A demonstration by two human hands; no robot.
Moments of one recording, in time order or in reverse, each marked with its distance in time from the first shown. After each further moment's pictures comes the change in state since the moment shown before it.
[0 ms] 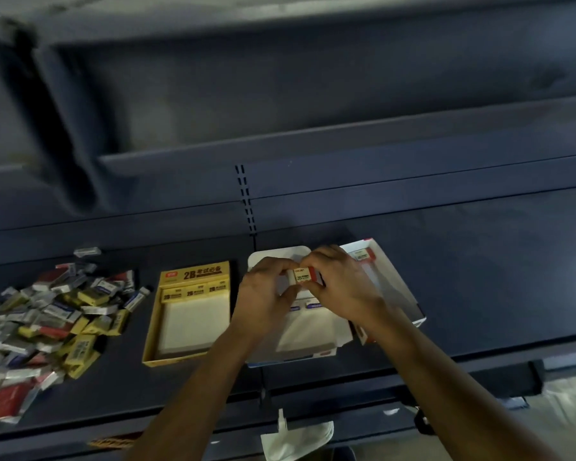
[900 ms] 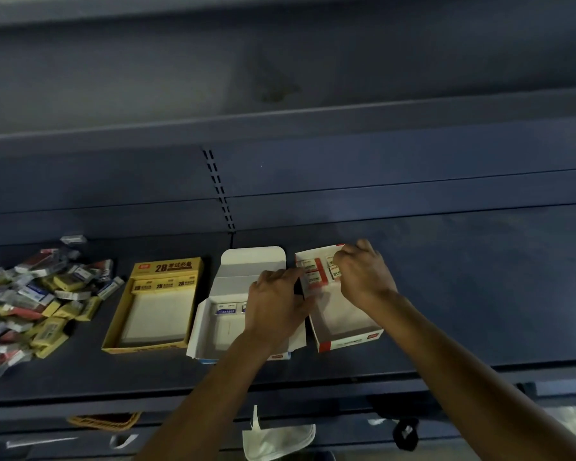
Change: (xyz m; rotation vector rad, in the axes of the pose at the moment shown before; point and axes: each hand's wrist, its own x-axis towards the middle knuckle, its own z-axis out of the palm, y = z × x) left_hand 0.006 0.044 0.073 0.325 -0.073 -0.141; right_hand -0.009 0.089 -0.029 -0.353 -0.105 0.110
